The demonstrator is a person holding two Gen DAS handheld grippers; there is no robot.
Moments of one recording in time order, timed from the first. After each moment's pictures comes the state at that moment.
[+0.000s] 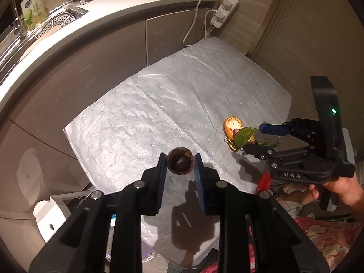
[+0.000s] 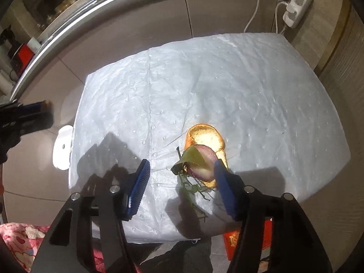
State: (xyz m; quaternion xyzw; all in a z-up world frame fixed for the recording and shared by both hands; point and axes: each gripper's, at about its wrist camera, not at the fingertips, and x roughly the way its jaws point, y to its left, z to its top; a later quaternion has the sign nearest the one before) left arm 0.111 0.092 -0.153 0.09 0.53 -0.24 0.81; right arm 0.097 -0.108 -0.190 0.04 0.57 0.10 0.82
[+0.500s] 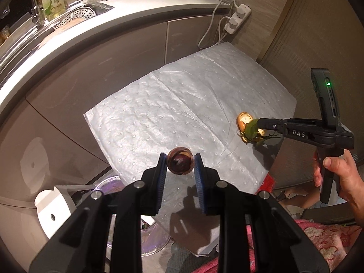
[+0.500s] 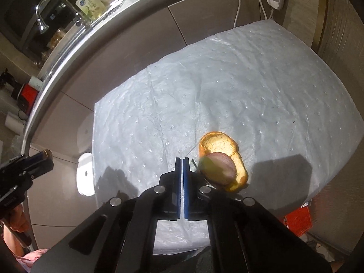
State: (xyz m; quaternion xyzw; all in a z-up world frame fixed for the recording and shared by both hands) left arm 0.096 0.141 -0.147 0.06 0.52 -0.22 0.82; right arm 0.101 -0.119 -0.178 0.16 0.54 0.10 0.82
